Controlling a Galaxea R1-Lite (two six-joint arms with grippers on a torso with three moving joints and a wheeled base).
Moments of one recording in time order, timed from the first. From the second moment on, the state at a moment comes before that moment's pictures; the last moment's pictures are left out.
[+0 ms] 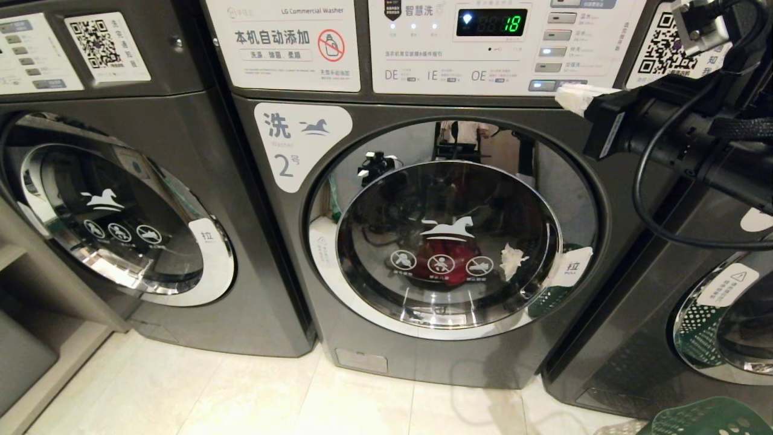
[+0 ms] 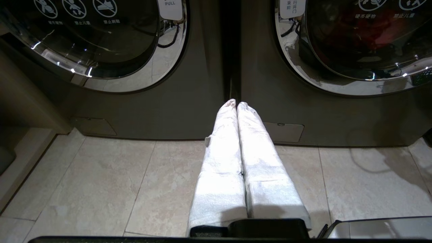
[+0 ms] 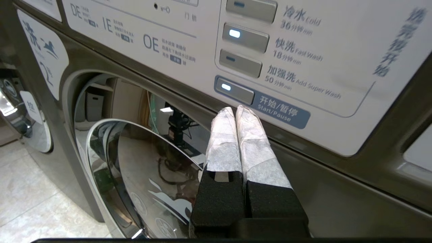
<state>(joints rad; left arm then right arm) -0.01 0.00 0.00 0.00 -0.01 0.11 0.34 1.55 -1.14 -0.64 0.13 -0.16</state>
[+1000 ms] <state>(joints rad) -0.01 0.00 0.00 0.00 -0.02 0.10 0.34 1.67 -1.24 -0.72 0.11 -0.17</state>
